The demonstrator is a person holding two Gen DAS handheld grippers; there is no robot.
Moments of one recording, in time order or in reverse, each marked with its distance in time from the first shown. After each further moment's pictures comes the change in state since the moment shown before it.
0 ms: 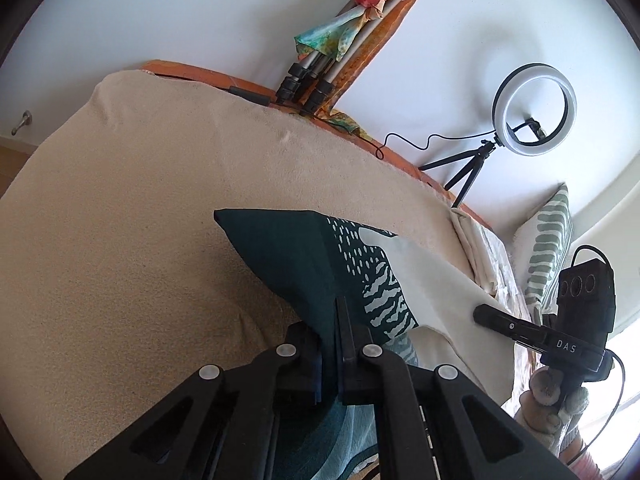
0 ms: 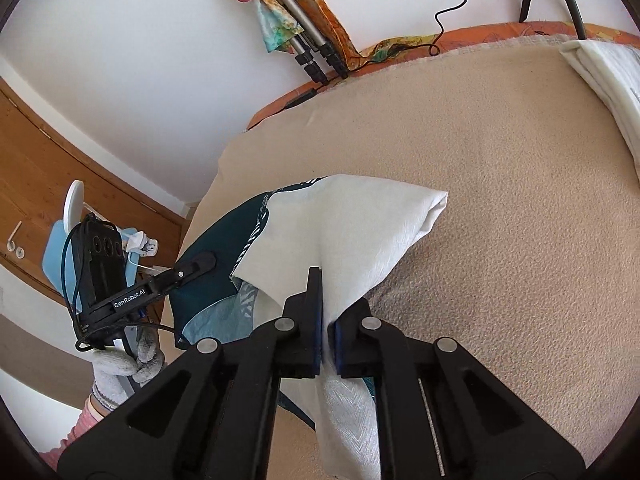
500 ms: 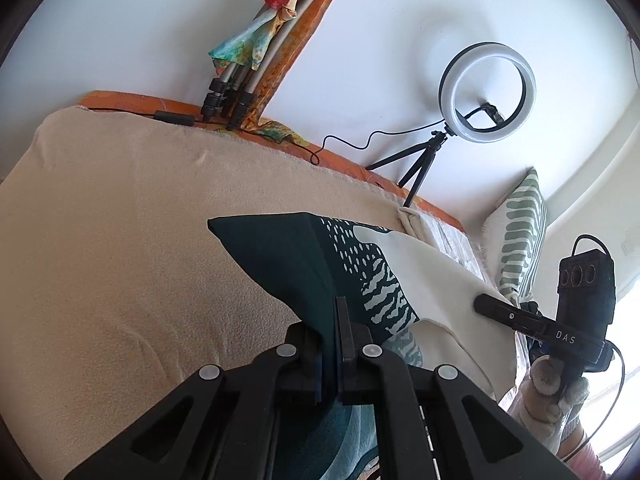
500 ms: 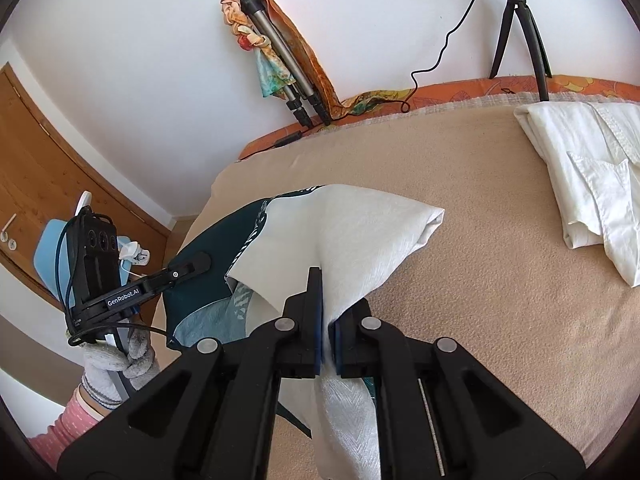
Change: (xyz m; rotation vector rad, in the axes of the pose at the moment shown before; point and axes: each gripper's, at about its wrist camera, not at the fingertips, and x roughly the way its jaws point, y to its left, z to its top) left arm 0.016 -0.078 0.014 0.087 -0.008 -0.087; right arm -0.077 -0.019 0.016 -0.048 -0.096 -0.078
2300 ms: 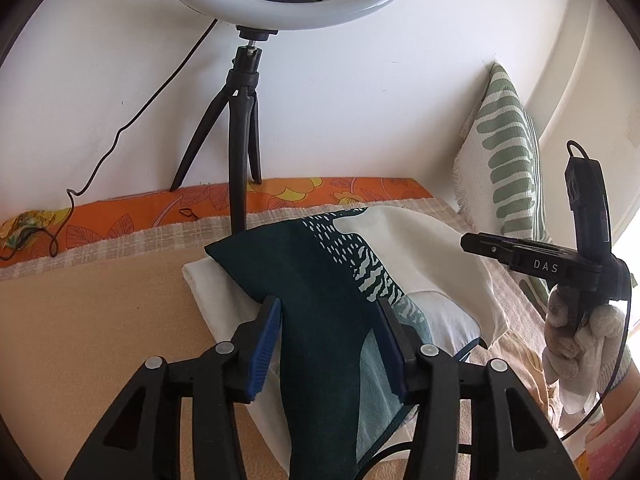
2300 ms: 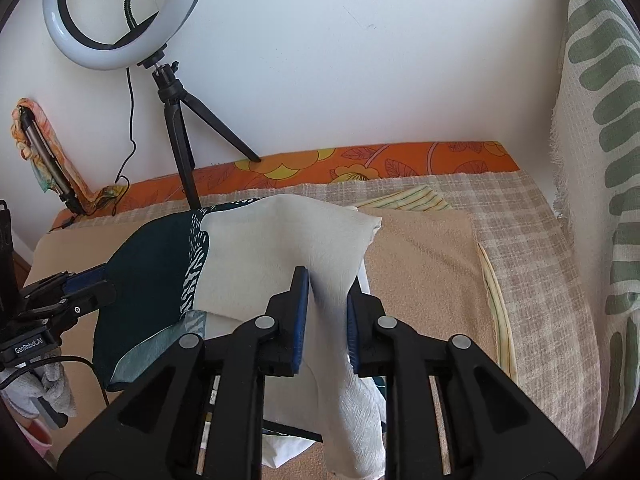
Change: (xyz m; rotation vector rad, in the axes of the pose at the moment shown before) left arm 0.282 -0.268 0.054 0.377 0.068 0.008; right arm -0.108 -0.322 0.111 0.036 -0.080 -0.521
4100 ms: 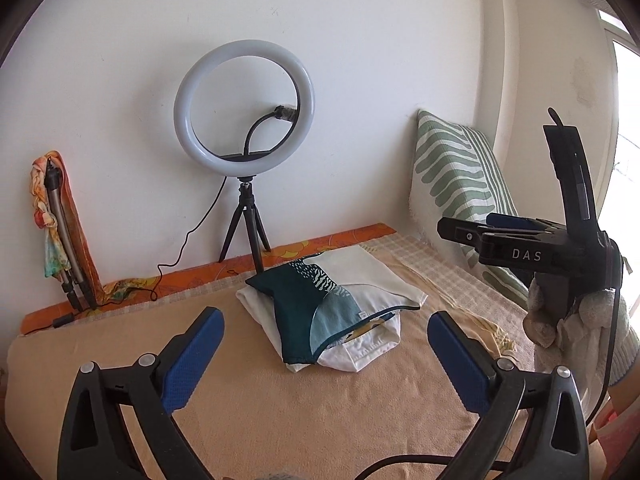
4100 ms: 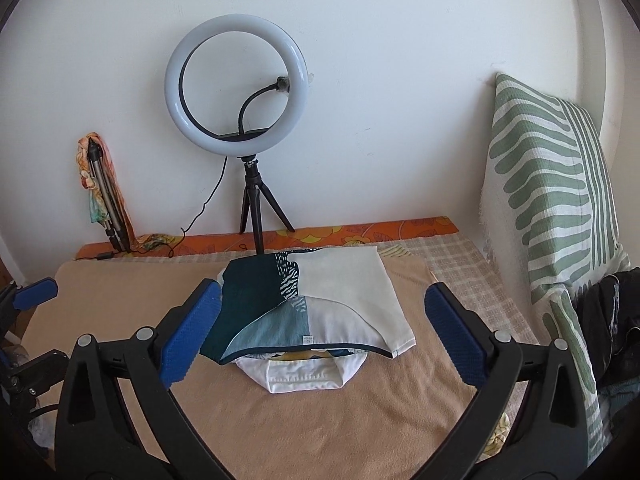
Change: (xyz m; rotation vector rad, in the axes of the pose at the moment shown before) left arm -0.227 -0.093 -0.072 0.199 -0.242 0.108; right arm -0.211 0.109 -0.074 -0.020 -0.333 -0.100
